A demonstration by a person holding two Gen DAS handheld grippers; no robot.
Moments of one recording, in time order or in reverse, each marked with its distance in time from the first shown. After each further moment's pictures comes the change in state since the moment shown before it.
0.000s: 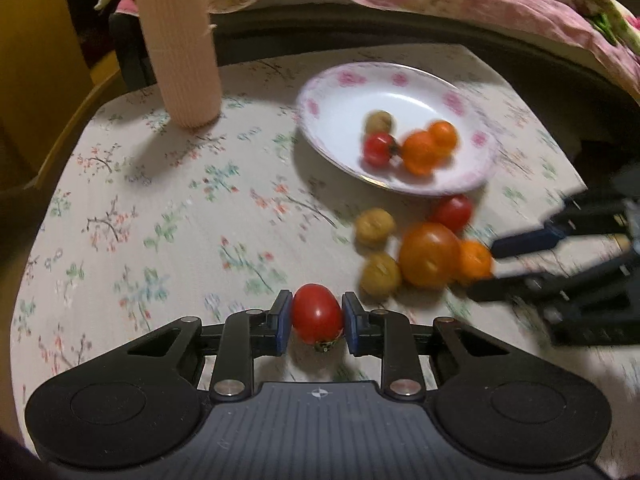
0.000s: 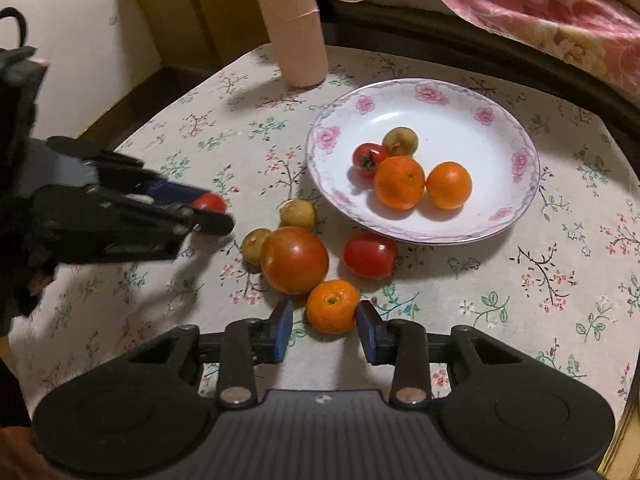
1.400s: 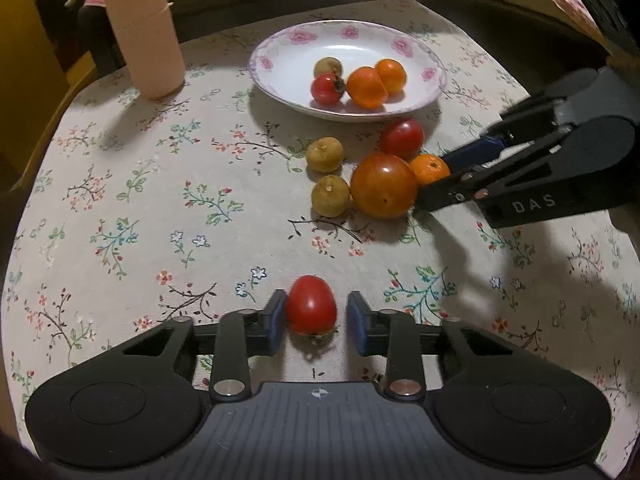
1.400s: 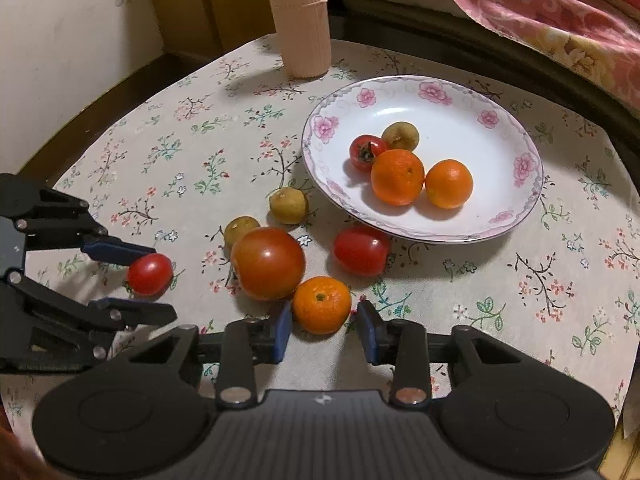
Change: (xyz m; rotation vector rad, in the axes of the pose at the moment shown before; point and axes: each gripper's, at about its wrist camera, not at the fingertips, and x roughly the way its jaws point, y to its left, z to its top) left arm -0.006 -0.019 -0.032 0.084 0.051 -0.021; right arm 0.013 -0.007 -0.005 -0.030 0.000 -0.024
